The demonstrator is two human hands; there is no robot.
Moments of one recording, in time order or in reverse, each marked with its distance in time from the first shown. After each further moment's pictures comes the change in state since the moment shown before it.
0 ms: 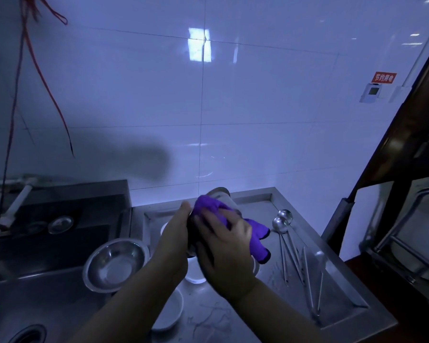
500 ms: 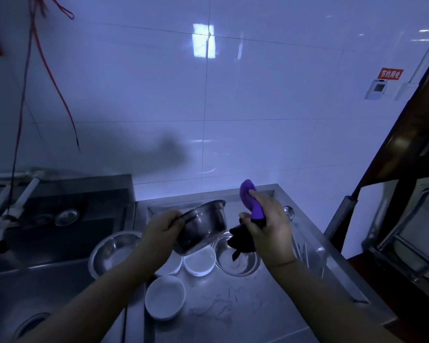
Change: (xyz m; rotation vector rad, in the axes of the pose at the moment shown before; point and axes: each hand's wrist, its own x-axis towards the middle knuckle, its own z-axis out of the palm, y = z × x) left_hand 0.017 -0.011 -0.056 0.719 -0.095 0.481; right_hand 0.006 0.072 -0.029 0.203 0.134 0.198
